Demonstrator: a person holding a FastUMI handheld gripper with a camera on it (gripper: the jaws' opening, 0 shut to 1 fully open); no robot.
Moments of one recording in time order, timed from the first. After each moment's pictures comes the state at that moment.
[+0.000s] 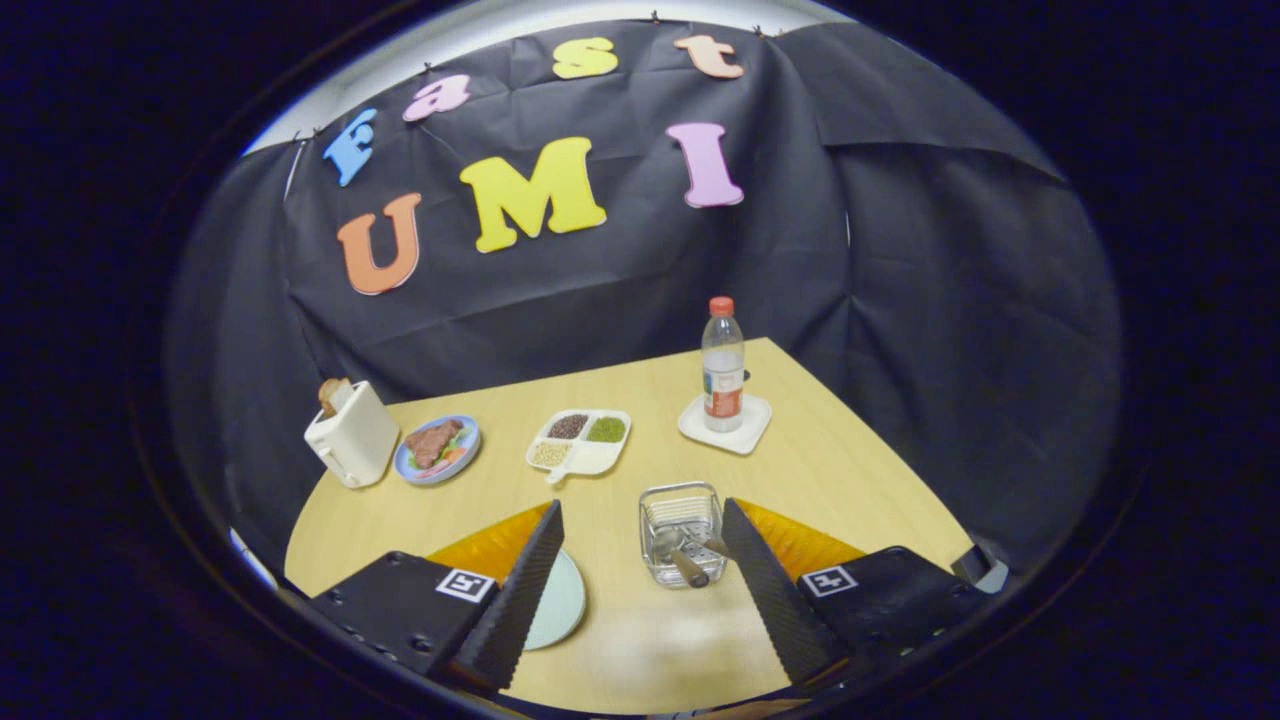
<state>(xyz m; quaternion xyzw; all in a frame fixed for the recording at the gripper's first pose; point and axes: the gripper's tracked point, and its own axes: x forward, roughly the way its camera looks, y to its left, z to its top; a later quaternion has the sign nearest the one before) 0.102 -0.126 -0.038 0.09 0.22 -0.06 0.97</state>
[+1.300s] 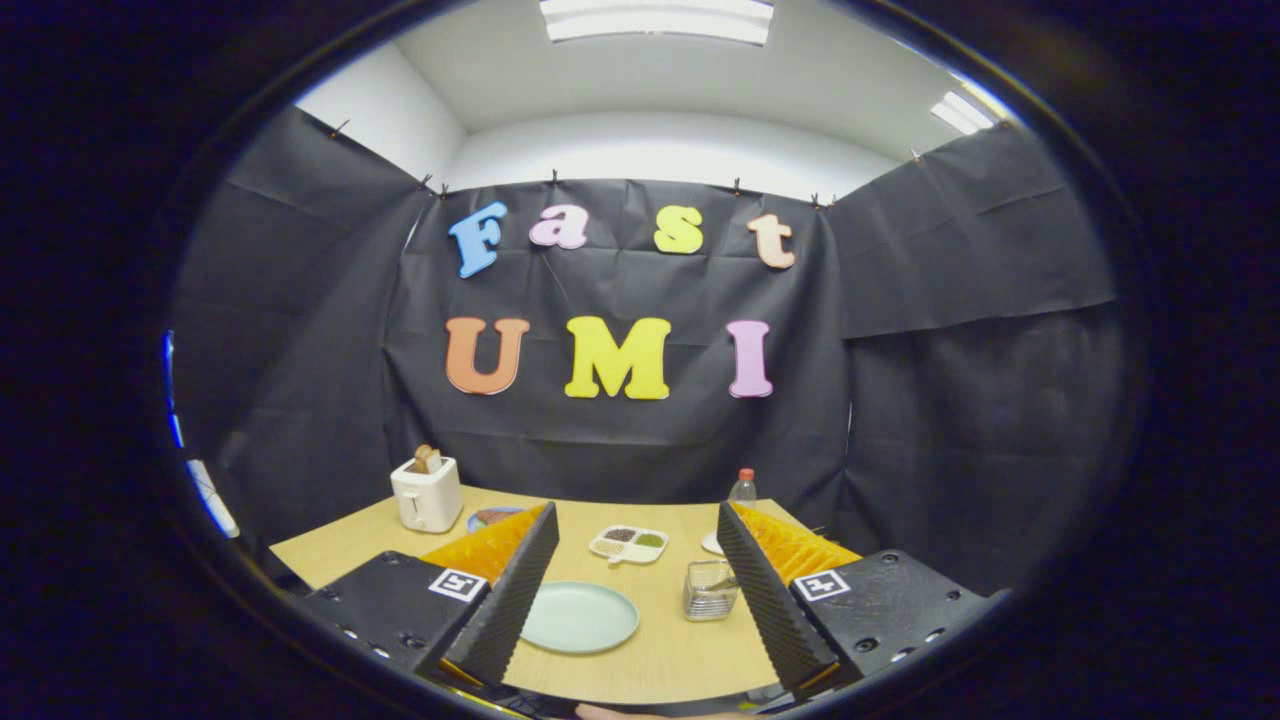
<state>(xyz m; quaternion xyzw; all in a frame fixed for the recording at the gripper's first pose) -0.080 -0.027 0.077 -0.01 -0.01 -0.03 1.00</state>
